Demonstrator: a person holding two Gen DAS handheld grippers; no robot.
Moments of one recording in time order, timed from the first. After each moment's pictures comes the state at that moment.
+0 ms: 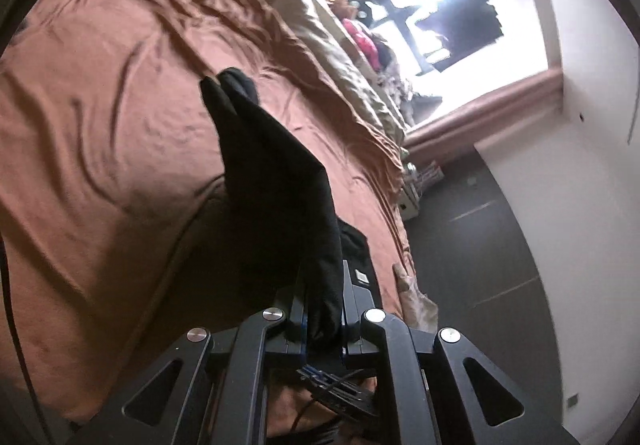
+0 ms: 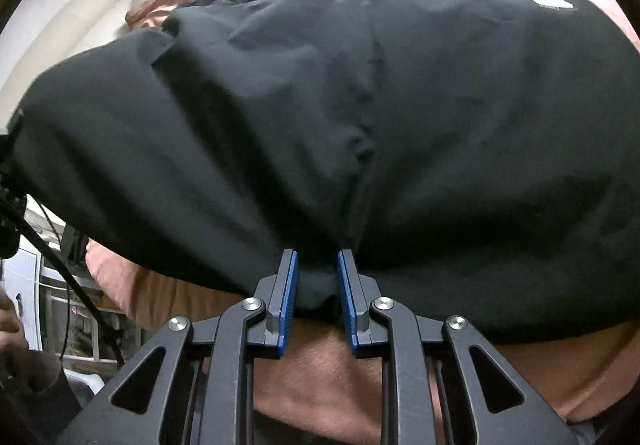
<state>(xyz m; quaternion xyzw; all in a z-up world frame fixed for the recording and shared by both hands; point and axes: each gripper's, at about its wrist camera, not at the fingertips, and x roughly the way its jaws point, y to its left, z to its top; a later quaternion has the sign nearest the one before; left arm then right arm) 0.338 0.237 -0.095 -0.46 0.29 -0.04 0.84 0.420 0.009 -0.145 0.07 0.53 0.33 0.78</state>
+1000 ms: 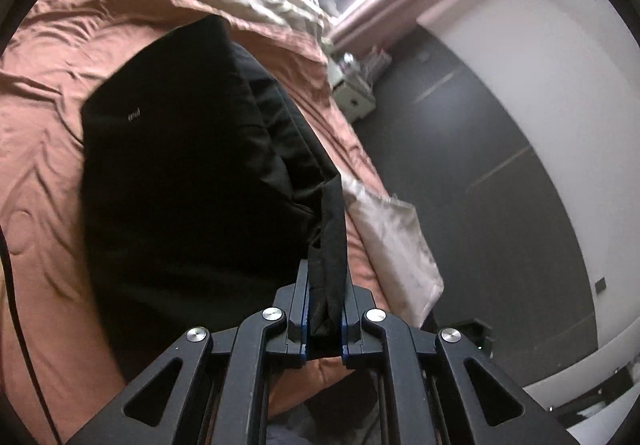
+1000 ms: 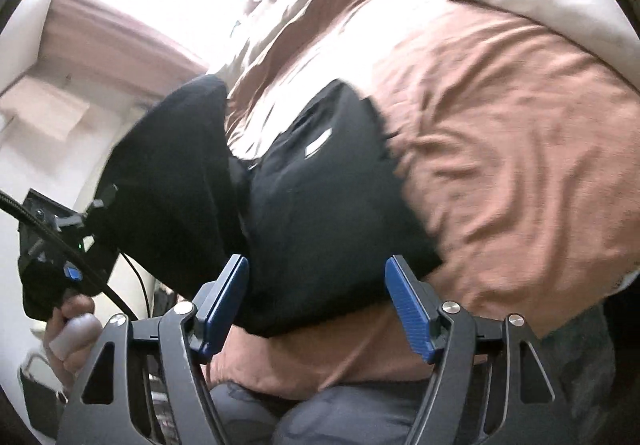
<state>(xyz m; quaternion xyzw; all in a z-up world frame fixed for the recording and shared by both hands) 0.488 0.020 -0.056 -0.31 0.40 -0.19 0.84 0.416 -0.258 -0.109 0.33 0.41 0.25 0.81</state>
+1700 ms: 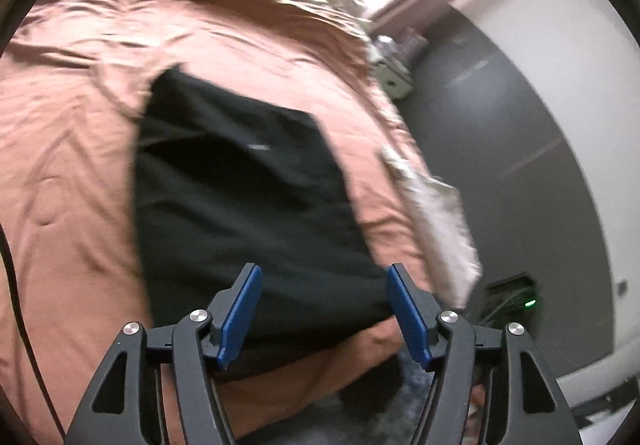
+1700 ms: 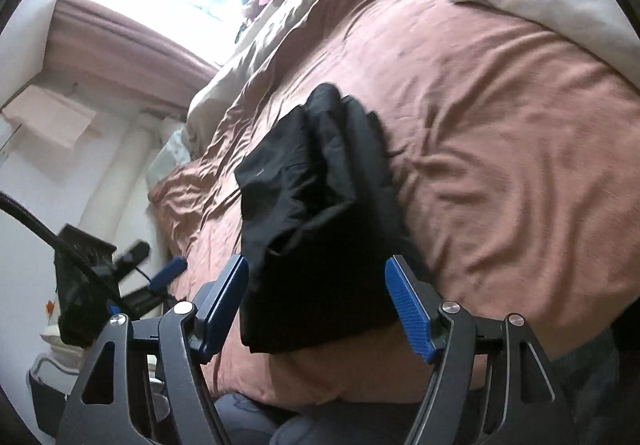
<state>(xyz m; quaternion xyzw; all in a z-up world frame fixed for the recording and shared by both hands) 0.466 0.066 -0.097 -0.29 0.45 -0.12 0.83 0.434 -0.253 -0.100 0.34 0.41 0.27 0.80</state>
